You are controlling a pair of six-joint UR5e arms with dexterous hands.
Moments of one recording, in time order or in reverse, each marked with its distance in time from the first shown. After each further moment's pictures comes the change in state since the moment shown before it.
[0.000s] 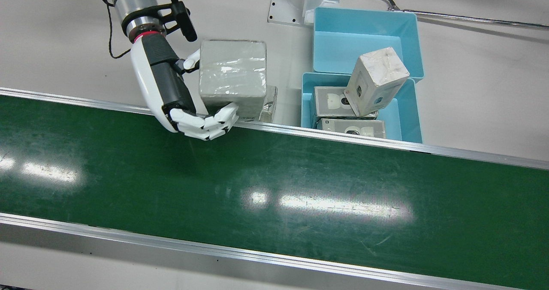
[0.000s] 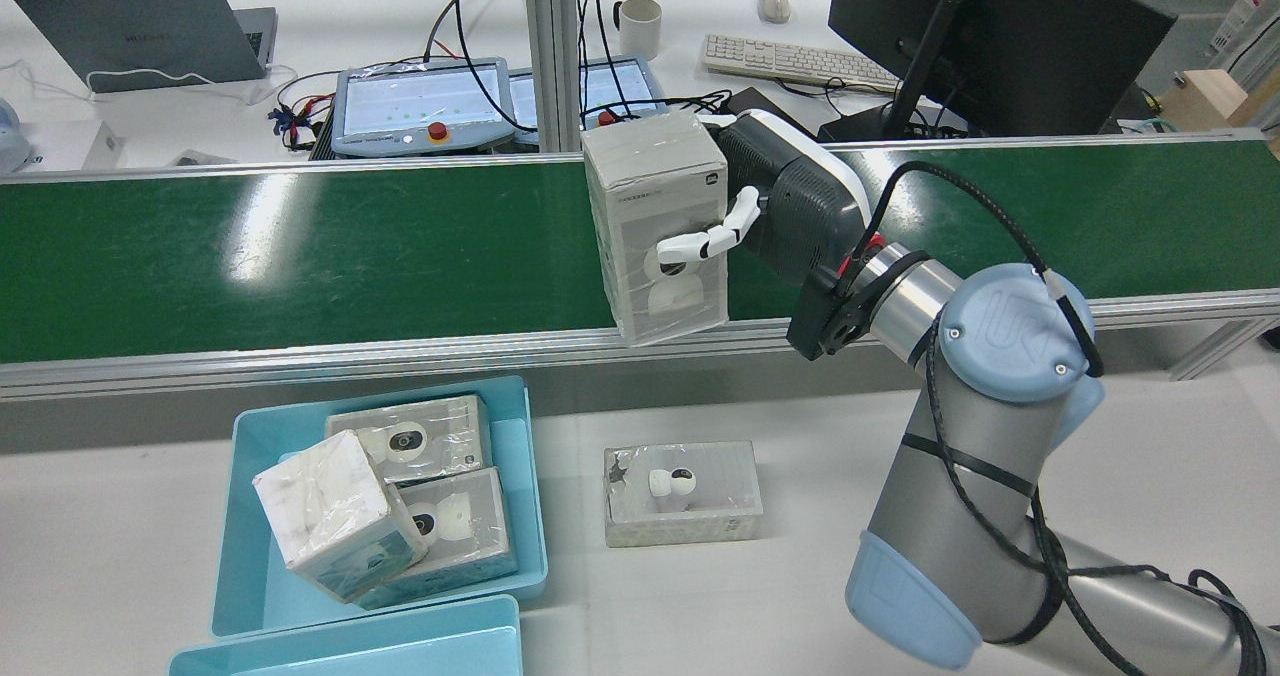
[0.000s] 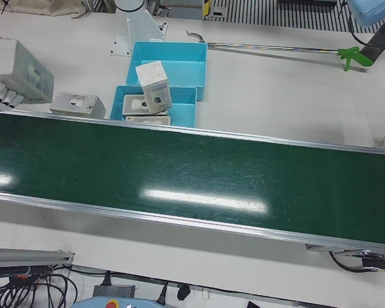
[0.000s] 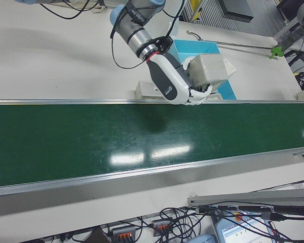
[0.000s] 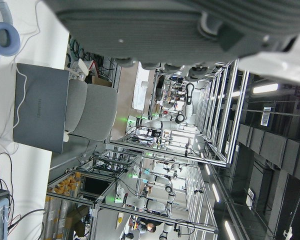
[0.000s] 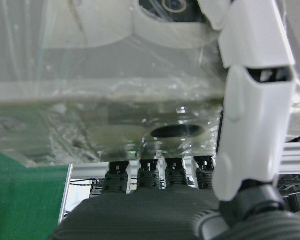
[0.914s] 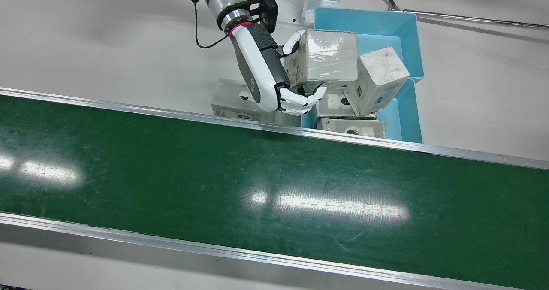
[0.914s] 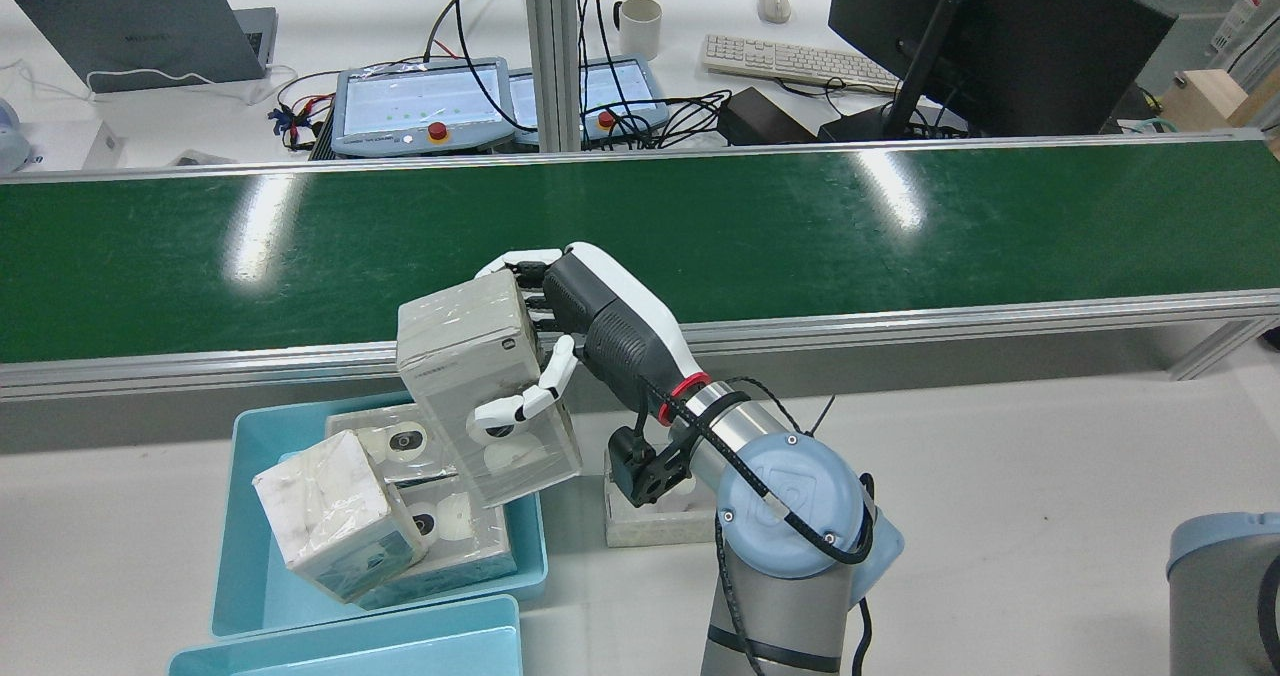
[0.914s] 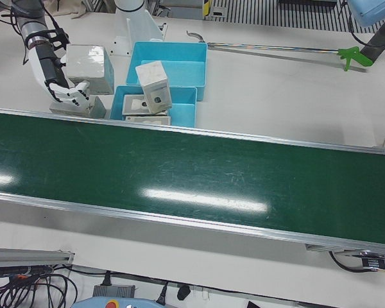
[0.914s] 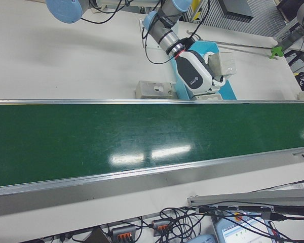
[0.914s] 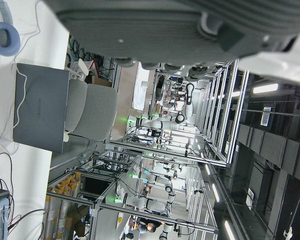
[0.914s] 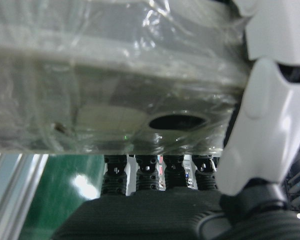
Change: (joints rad) left arm 0.000 0.000 0.000 0.000 0.000 0.000; right arm -0.275 0.170 -0.135 0.013 0.197 -0.221
